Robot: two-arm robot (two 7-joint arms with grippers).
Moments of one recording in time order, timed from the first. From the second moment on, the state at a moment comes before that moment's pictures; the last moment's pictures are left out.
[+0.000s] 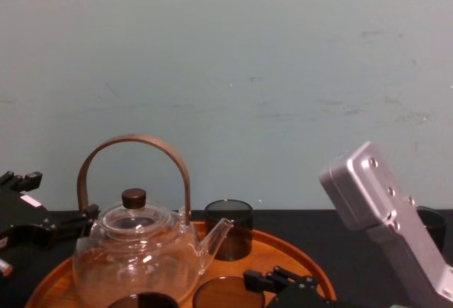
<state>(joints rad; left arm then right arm) -0.20 0.60 0.45 -1.41 -0.25 -0.12 0.03 0.21 0.29 -0.54 -1.36 0.12 -0.04 0.46</state>
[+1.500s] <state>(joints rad) -0.20 0.60 0.45 -1.41 -0.25 -0.12 0.03 0.14 0.36 -0.50 -1.47 0.15 0.02 0.45</state>
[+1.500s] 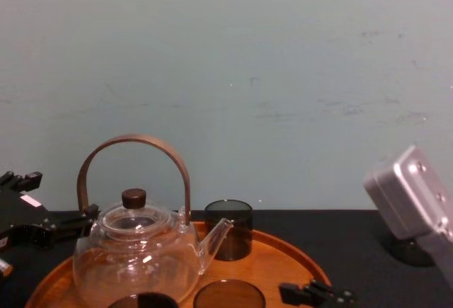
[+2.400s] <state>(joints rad) -0.20 0.60 0.45 -1.41 -0.25 -0.12 0.03 -0.01 0.45 -0.39 -1.61 0.18 -0.01 0.41</state>
